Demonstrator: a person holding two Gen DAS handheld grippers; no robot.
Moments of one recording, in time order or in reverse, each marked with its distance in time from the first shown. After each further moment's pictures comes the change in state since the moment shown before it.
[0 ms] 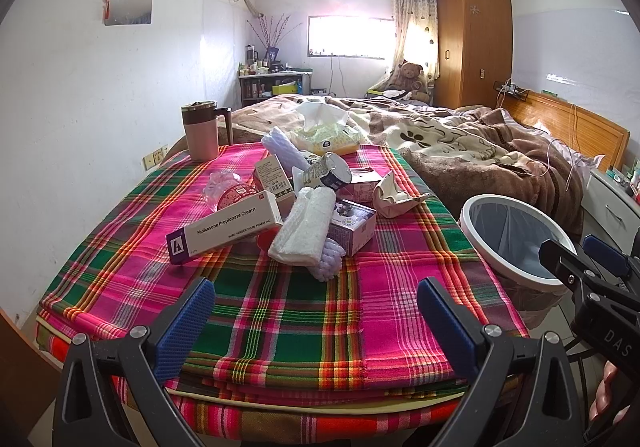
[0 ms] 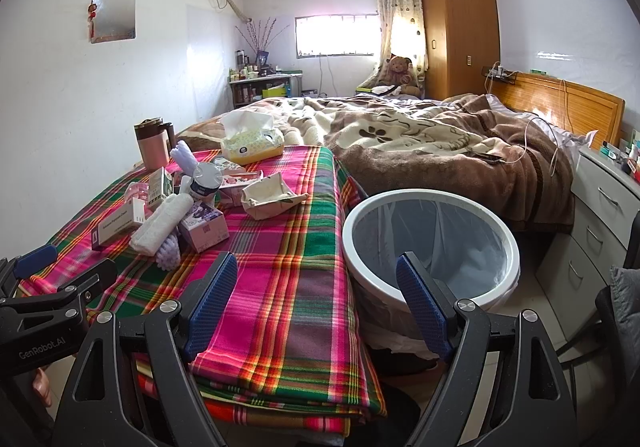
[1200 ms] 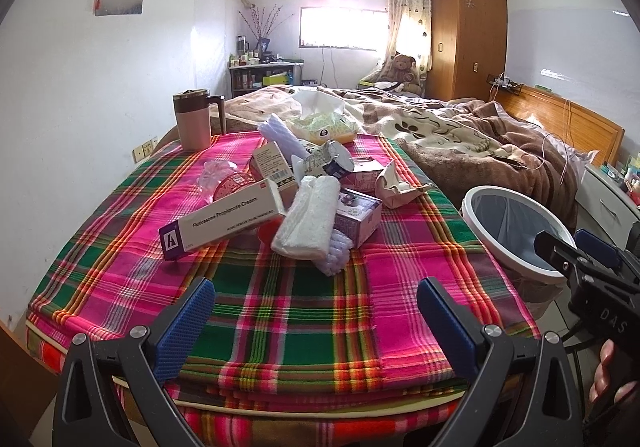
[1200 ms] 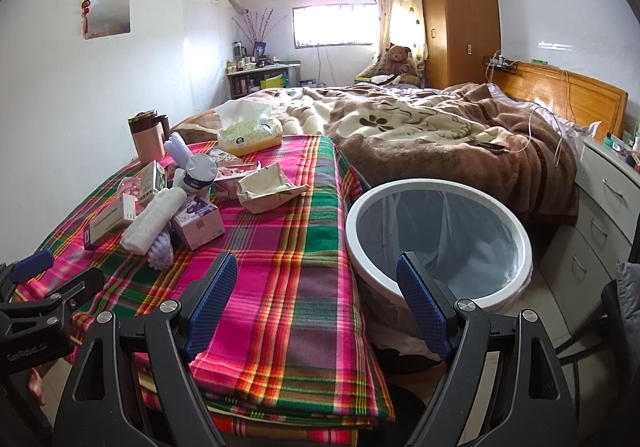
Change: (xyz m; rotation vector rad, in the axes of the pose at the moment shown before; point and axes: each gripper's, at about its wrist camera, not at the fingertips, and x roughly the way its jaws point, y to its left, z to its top) left arm 0.016 0.019 0.000 0.003 0.033 -0.045; right arm 0.016 -0.003 -0.001 0.019 0.035 0.005
